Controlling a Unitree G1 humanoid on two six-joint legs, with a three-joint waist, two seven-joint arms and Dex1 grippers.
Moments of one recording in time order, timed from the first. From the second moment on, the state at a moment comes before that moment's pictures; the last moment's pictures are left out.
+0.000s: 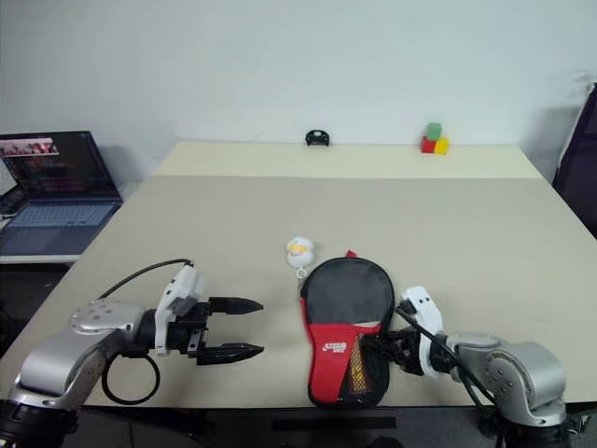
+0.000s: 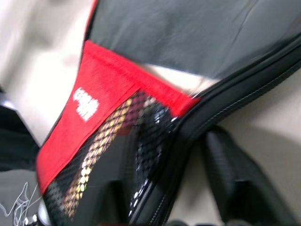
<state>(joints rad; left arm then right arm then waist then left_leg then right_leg) -0.18 0.83 0.04 -0.23 -0.55 0.51 -1.25 -0.19 -0.45 -0.17 -0.55 0.68 1.49 0.50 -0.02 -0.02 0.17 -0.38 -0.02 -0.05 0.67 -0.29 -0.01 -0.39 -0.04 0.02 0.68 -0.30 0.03</state>
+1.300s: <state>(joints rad) -0.25 0.71 0.12 -0.11 -0.51 0.49 -0.93 -0.56 -0.45 0.30 -0.11 0.39 0.71 0.76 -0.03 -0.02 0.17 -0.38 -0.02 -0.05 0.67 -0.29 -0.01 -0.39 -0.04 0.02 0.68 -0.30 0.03</state>
